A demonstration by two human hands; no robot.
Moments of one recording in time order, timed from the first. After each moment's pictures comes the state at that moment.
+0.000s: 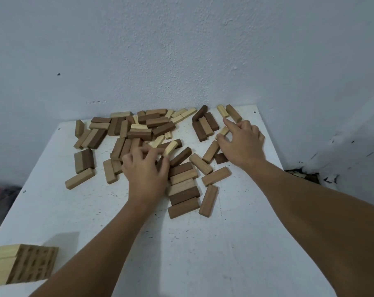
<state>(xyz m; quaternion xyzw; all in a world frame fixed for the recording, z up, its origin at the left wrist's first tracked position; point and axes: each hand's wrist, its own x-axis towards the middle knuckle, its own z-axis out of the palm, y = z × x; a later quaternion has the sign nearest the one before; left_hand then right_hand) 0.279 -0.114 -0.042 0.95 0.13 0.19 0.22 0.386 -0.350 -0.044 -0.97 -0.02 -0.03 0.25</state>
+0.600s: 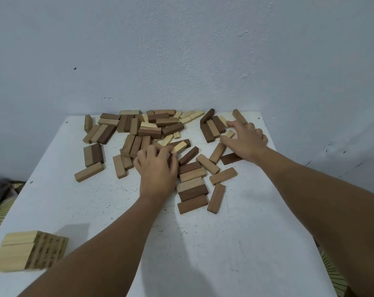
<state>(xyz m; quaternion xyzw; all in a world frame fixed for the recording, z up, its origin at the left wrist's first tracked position) 0.280 -0.113 -0.050 0.94 0.11 0.21 0.23 0.397 -0.347 -0.015 -0.97 0.00 0.10 0.24</state>
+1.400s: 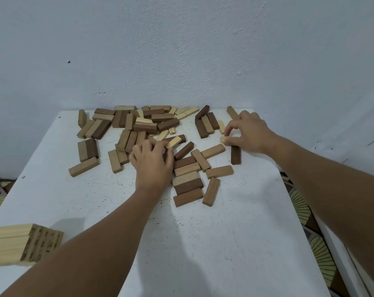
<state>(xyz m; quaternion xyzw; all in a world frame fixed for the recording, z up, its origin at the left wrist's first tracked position) 0.281 -0.112 -0.053 0.94 0.12 0.22 0.23 0.395 -0.377 0.013 -0.97 -0.16 0.08 0.14</state>
